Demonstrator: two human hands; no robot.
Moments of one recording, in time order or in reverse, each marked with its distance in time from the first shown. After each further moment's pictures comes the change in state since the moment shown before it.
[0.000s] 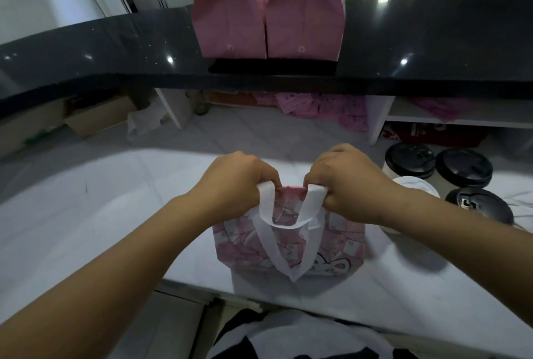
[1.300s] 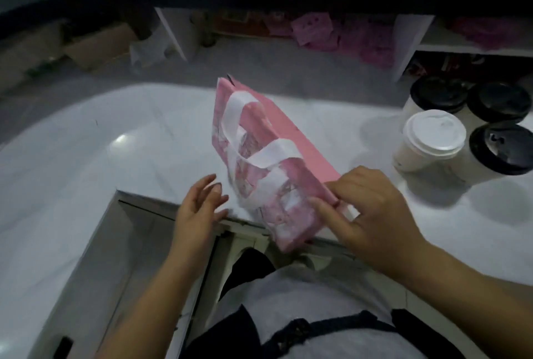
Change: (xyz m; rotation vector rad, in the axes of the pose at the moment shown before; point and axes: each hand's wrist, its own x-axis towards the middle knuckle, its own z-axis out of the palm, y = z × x) left_hand -0.155 -0.017 0.129 -1.334 0.493 -0.820; right_hand -0.098 -0.087 0.058 0.459 0.436 0.096
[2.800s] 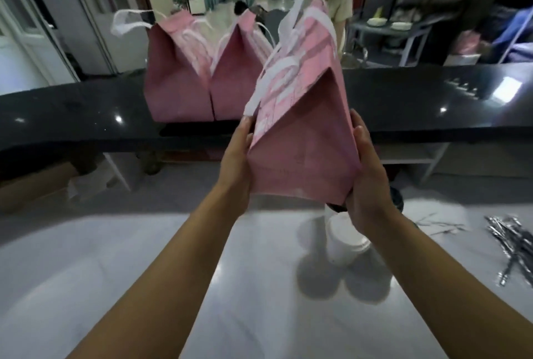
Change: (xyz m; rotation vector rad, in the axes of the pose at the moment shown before) left_hand 0.063 0.209 0.214 -0.280 -0.600 0.307; right_hand 0.114 0.066 -0.111 1.092 0.604 0.360
